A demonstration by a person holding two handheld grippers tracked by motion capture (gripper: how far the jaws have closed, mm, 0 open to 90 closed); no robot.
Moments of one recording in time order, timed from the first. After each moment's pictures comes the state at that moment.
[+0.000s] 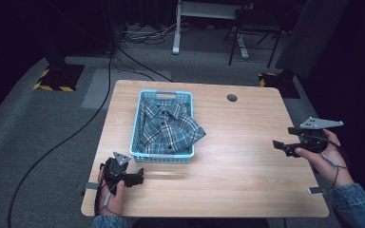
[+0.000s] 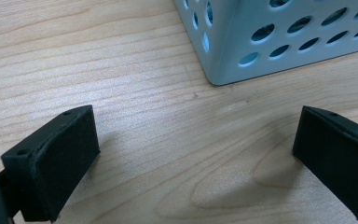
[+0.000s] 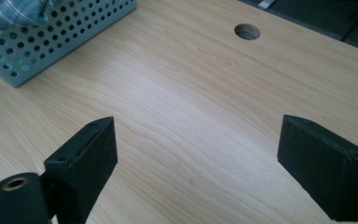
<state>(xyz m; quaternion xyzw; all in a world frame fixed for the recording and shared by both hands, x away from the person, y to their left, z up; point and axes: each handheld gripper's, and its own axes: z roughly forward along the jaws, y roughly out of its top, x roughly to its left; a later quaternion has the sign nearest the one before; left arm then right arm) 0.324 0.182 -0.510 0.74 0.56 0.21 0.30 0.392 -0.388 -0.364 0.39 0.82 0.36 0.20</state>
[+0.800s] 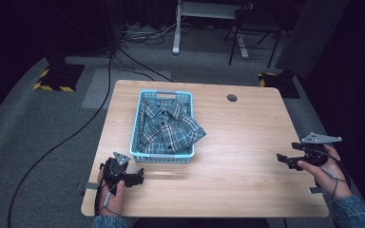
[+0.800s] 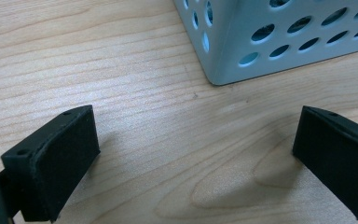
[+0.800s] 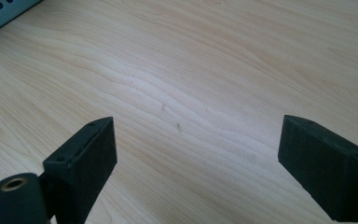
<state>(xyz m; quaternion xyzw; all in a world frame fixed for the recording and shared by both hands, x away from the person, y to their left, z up) 0.324 0.182 -0.510 0.74 0.56 0.21 0.30 0.379 -0.419 -0.419 0.43 0.81 0.34 0.18</state>
